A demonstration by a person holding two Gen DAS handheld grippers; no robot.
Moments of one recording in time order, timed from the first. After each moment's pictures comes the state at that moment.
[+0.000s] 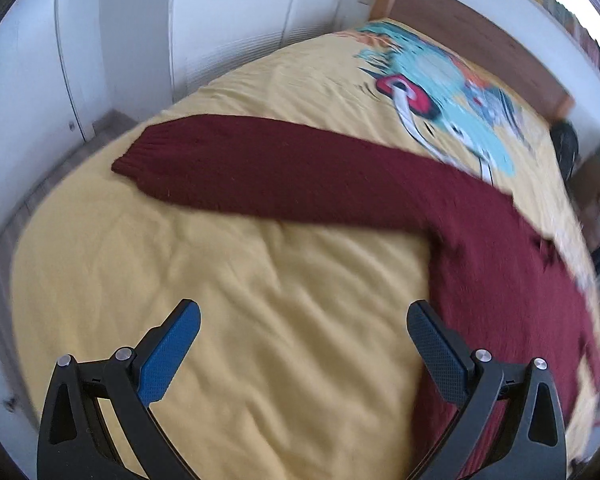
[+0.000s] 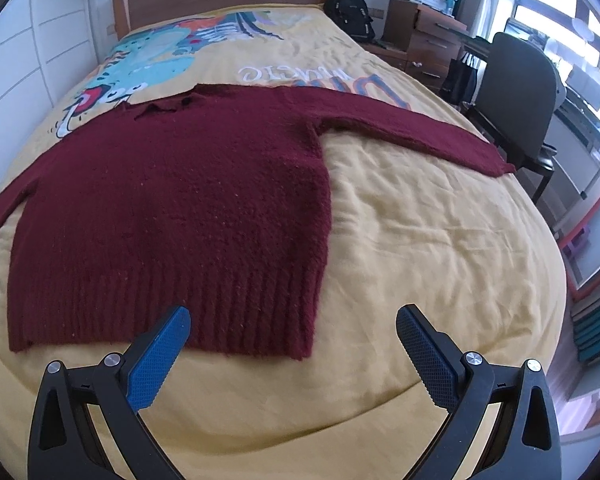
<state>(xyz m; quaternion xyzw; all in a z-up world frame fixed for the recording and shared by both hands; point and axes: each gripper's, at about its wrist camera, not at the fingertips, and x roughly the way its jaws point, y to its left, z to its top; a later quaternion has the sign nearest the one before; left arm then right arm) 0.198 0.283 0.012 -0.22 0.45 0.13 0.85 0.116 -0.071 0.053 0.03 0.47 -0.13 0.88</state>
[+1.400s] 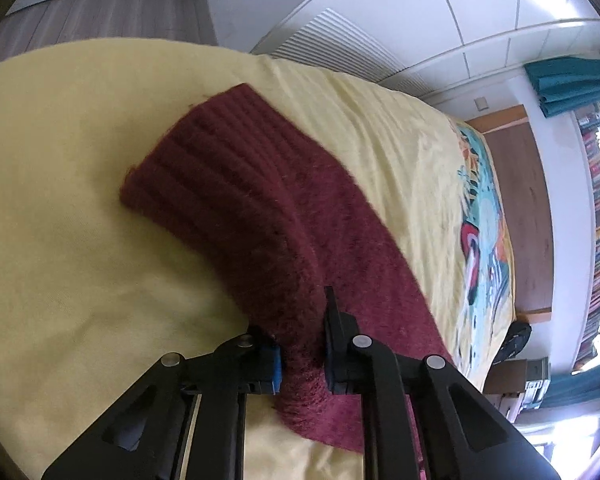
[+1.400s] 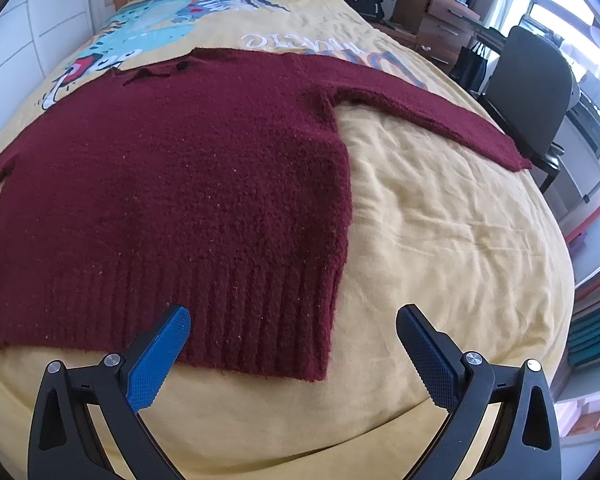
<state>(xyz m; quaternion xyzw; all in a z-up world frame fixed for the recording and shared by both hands) 0.230 0.513 -0.052 -0.54 0.36 0.17 0.74 0.143 -0.075 0.016 0.02 0.51 -0.13 0.85</state>
